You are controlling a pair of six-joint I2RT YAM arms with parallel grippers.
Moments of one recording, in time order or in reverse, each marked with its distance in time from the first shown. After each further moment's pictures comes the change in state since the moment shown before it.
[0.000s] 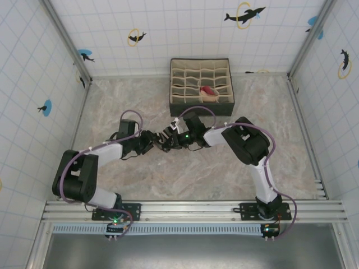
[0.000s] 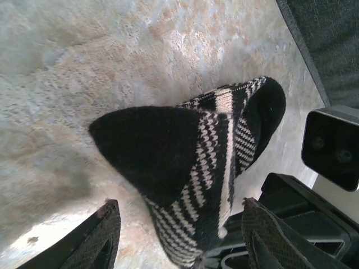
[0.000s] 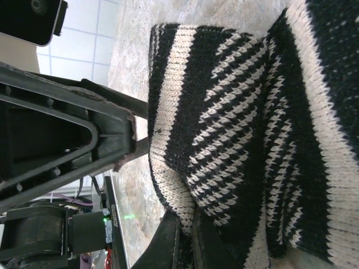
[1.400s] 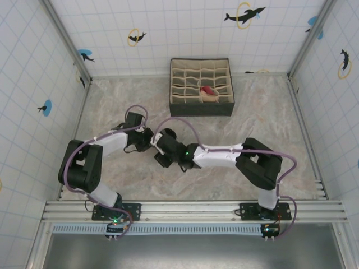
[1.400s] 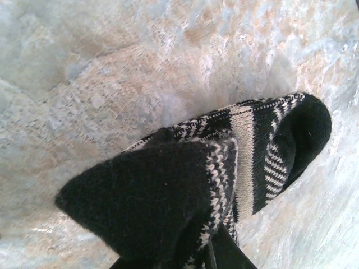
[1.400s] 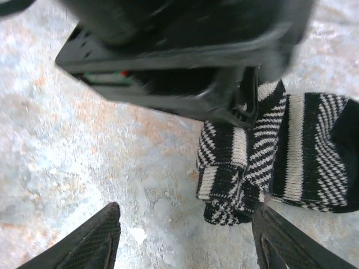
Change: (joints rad) left arm -0.035 0.104 0.195 -0.303 -0.121 0.054; right arm 0.430 -0.290 -0.010 -0.397 1.089 -0.703
